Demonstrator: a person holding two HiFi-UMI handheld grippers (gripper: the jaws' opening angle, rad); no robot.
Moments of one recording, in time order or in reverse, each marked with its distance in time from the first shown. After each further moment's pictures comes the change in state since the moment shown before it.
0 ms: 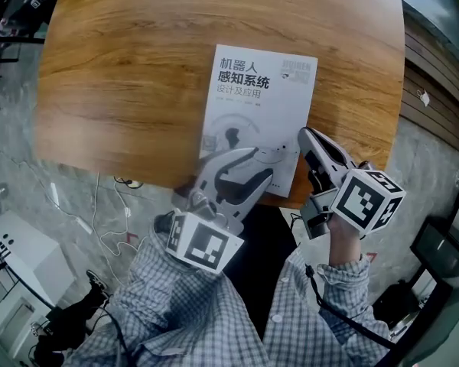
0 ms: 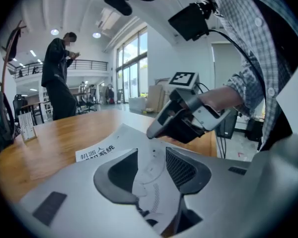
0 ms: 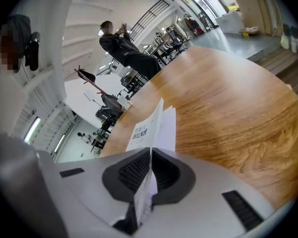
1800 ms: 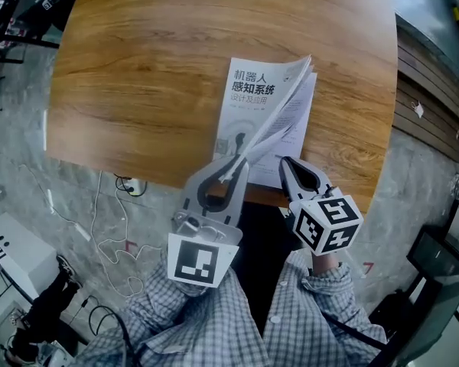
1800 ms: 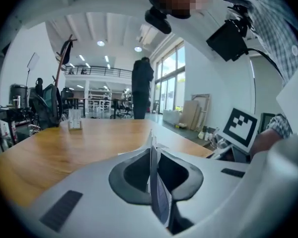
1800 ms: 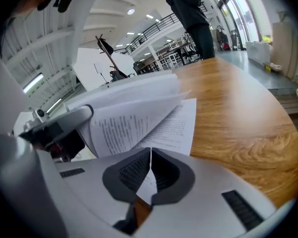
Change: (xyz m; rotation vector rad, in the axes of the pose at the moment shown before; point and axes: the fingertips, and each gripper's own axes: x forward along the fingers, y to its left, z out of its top) left arm -0.072 0.050 0.032 -0.252 -0.109 0.352; right arm 0.000 0.033 -0.061 -0.342 0.081 -0.113
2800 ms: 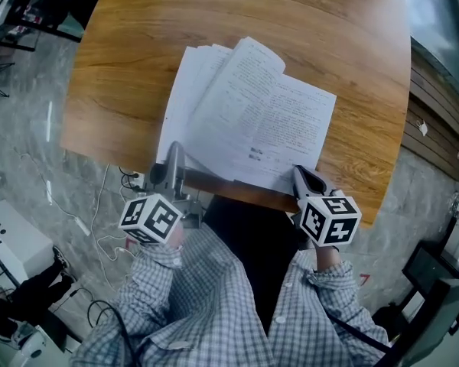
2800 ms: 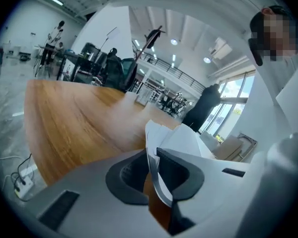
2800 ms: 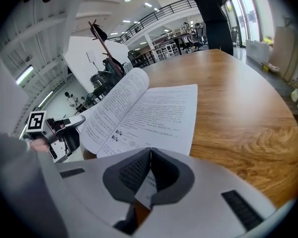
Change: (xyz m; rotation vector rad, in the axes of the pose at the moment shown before) left arm -0.074 0.177 -0.099 -0.716 -0.056 0.376; right arm 0.025 -0.001 -0.024 -0.001 0.117 -0.080
